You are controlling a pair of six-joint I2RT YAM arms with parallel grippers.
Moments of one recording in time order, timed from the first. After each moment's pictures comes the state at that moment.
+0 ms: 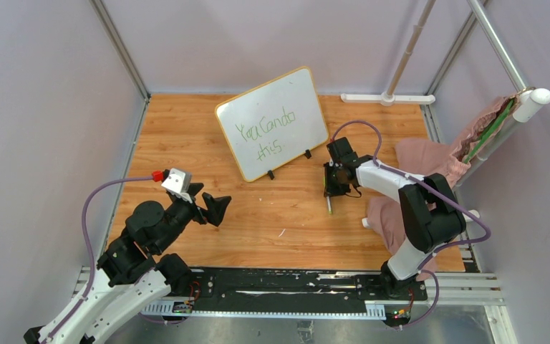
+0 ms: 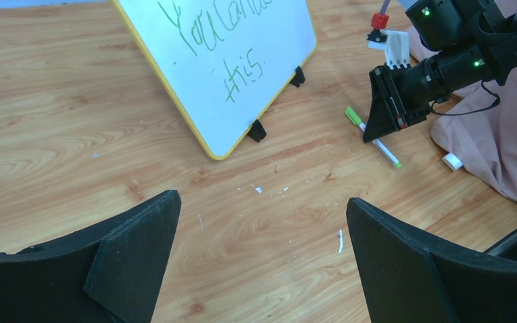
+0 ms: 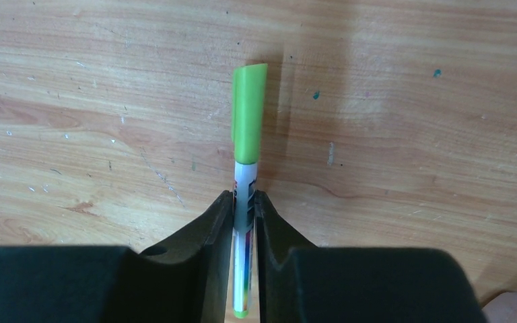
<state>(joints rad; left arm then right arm) -0.75 0.31 0.64 -0.47 -0.24 -0.23 0.44 1.64 0.95 -0.42 -0.04 0.39</state>
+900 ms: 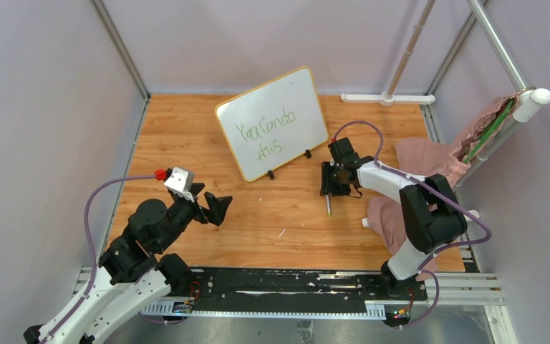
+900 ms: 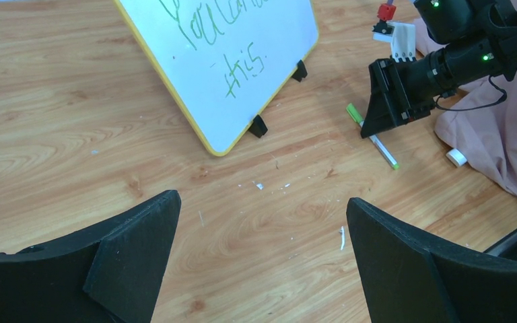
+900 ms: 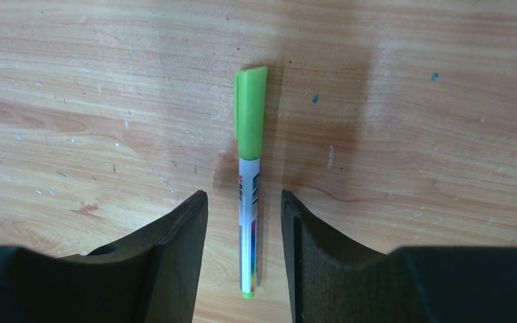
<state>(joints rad) -0.75 0.33 0.64 -0.47 -0.24 -0.23 0.43 1.63 0.93 -0.39 -0.04 0.40</state>
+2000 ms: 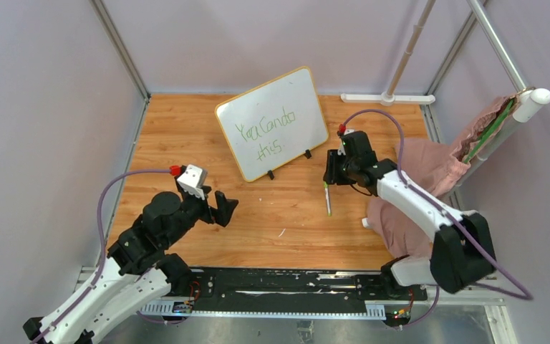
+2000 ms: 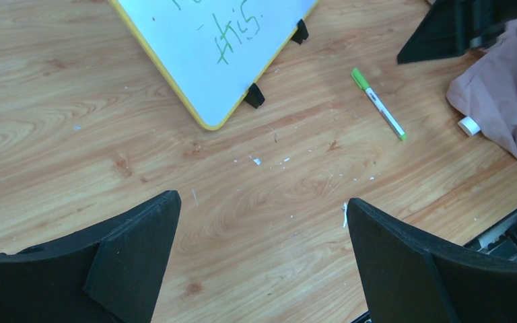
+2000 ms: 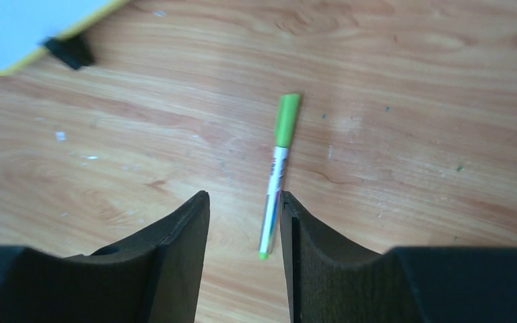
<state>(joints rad) -0.75 0.41 0.64 -0.50 -0.20 -0.24 0.43 1.40 0.92 -0.41 -0.05 0.34</state>
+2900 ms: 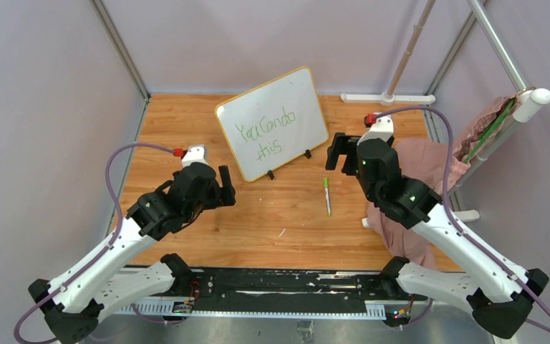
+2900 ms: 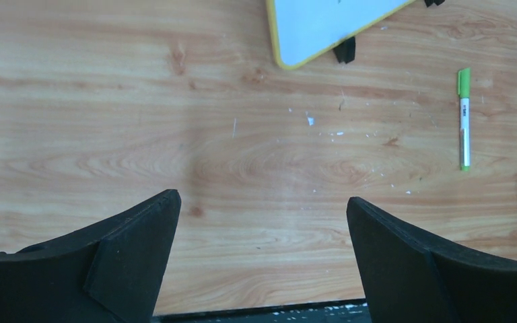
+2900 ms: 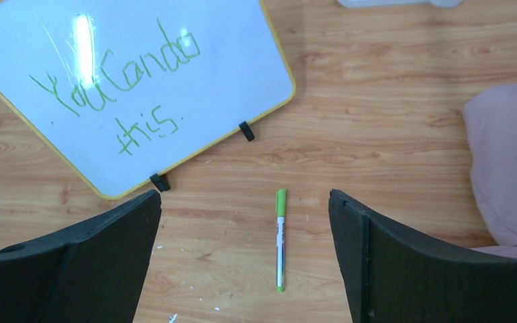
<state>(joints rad) -0.75 0.80 0.89 -0.85 -0.44 -0.73 0.78 0.95 1.05 -0.46 0.59 0.40</state>
